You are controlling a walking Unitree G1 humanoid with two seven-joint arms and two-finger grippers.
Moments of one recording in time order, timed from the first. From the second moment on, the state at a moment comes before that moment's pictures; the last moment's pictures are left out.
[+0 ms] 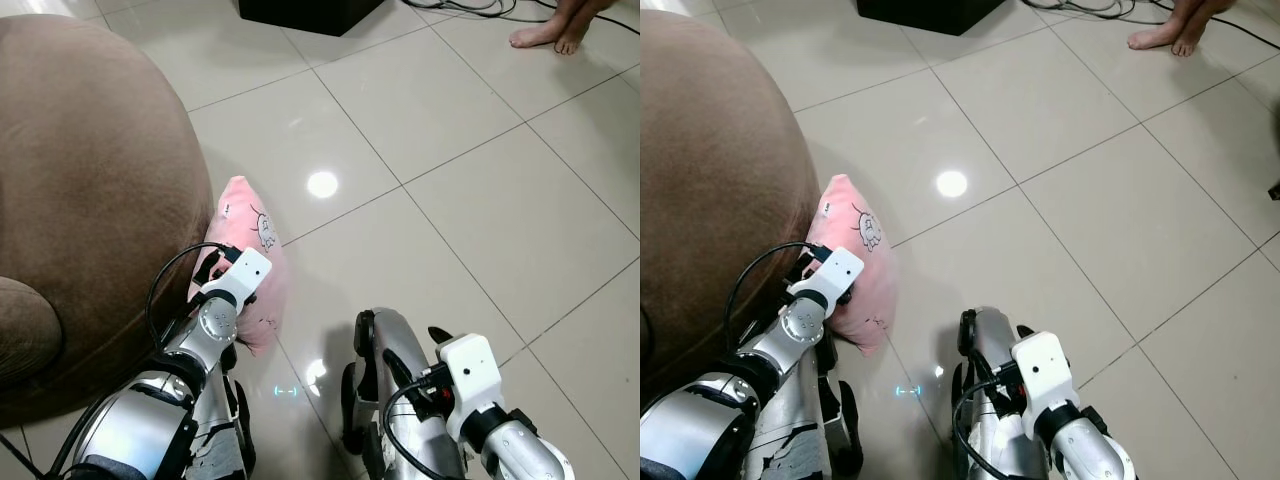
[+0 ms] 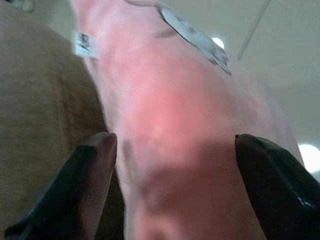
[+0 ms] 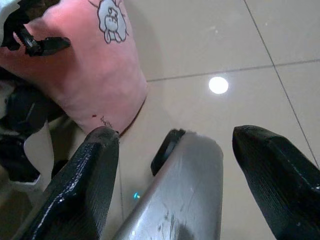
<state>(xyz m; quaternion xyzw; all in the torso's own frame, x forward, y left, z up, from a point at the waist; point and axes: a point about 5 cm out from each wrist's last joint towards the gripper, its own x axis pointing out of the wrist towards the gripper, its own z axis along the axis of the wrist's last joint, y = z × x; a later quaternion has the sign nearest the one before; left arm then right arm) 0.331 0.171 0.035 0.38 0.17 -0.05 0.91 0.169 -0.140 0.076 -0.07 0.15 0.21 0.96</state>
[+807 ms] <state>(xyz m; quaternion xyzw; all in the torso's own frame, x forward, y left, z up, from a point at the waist) 0.328 0.176 0.028 0.37 0.21 -0.07 0.90 0.163 -0.138 0.080 -0.06 0.14 0.26 0.95</state>
